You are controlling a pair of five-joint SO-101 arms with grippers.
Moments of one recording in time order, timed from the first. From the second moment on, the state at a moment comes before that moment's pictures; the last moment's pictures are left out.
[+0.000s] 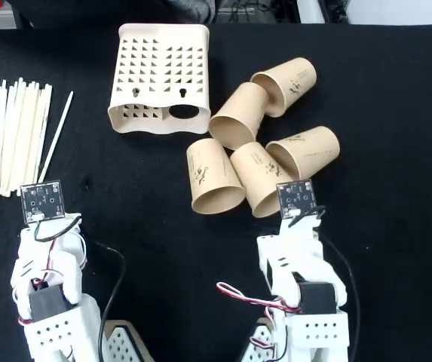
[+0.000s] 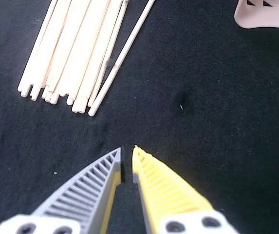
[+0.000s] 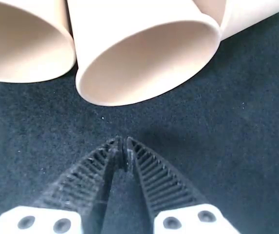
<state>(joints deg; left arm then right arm) -25.0 -104.0 96.3 54.5 -11.1 -1.6 -102.2 96.9 67.6 4.9</state>
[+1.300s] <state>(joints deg) -25.0 -104.0 96.3 54.5 -11.1 -1.6 -102.2 96.9 63.3 4.9</state>
